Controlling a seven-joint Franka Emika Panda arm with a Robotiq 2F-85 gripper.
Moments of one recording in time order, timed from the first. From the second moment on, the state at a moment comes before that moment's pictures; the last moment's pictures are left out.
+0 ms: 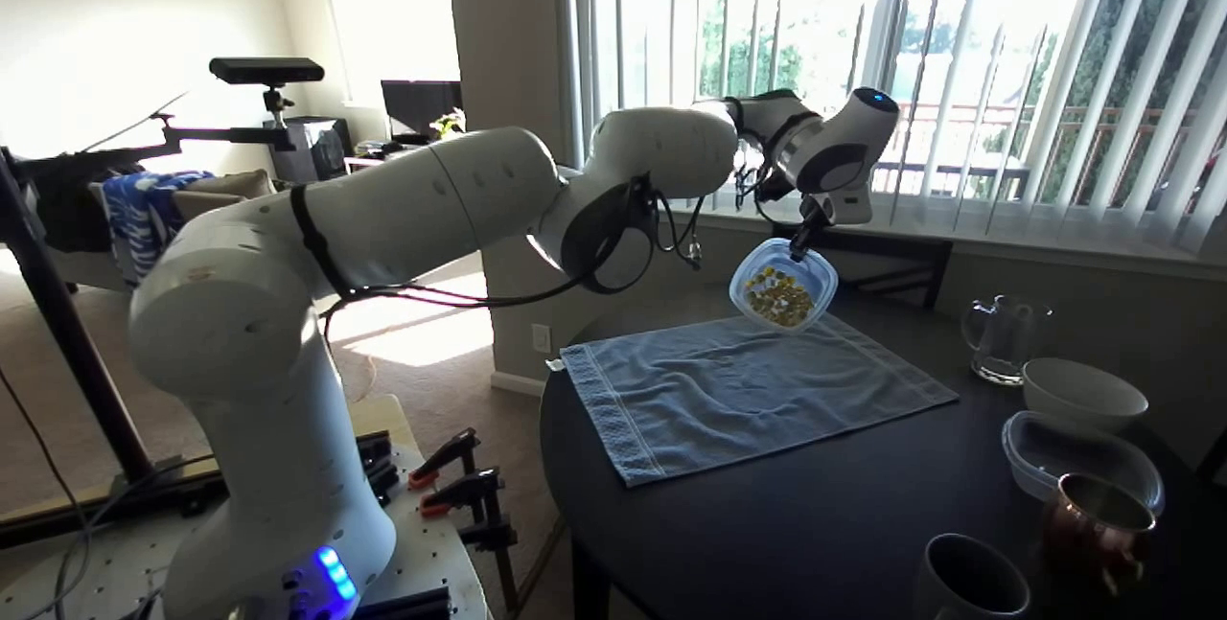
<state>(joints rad) -0.07 1.30 0.10 -0.37 0.35 1.87 1.16</state>
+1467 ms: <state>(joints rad) -0.07 1.44 0.42 -0.36 0.64 2.66 0.89</state>
